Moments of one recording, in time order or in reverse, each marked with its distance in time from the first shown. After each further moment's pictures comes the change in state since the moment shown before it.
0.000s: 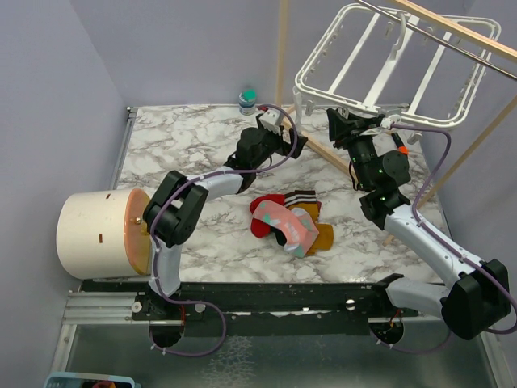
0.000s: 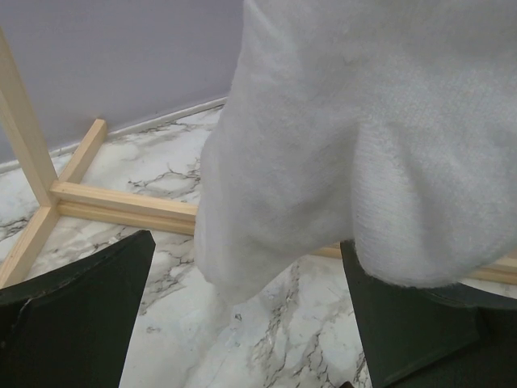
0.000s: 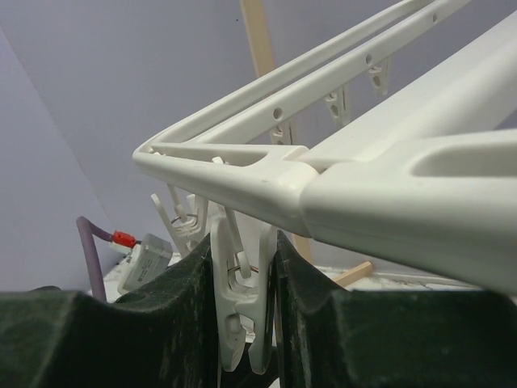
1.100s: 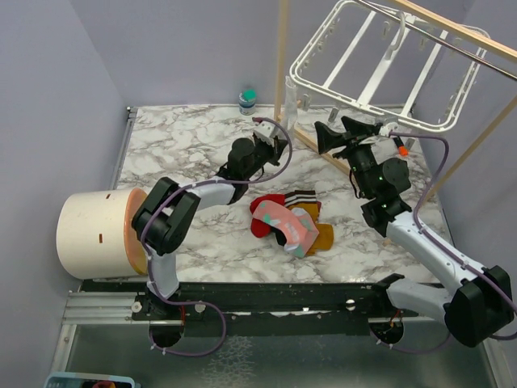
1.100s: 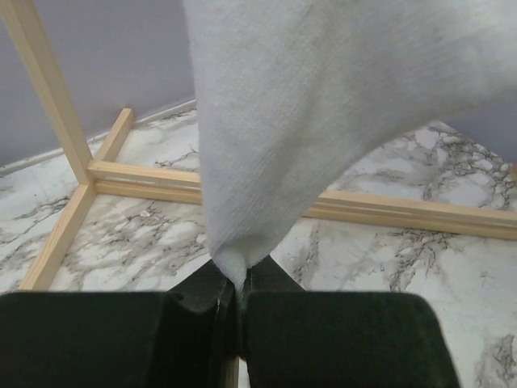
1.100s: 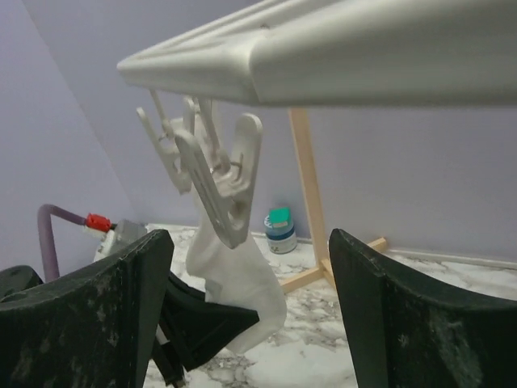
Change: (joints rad) left arm 0.000 -0.064 -0.151 0.071 -0.012 0.103; right arm 0.000 -0.036 -0.056 -0.016 -0.045 0.020
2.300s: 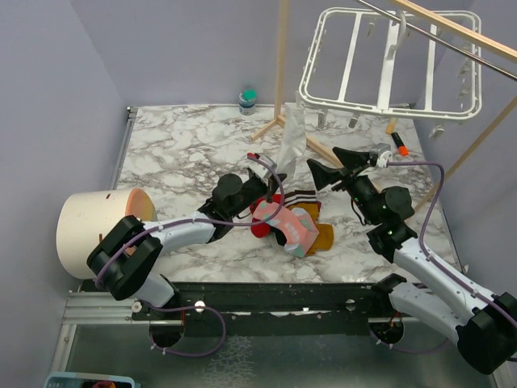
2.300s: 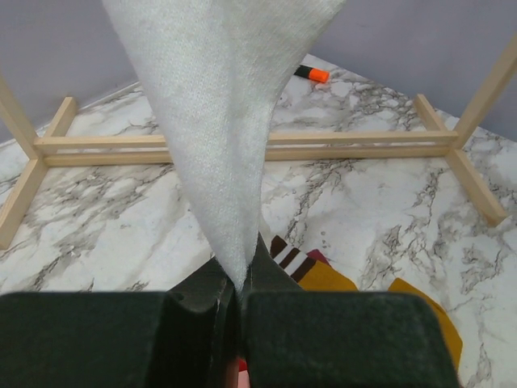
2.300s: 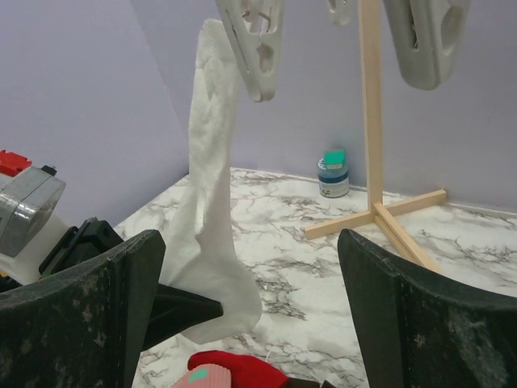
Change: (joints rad) left arm -0.159 -0.437 -0.434 -0.001 -0.023 0.090; right arm 0.059 -0.229 -0.258 -0.043 -0.139 0.041
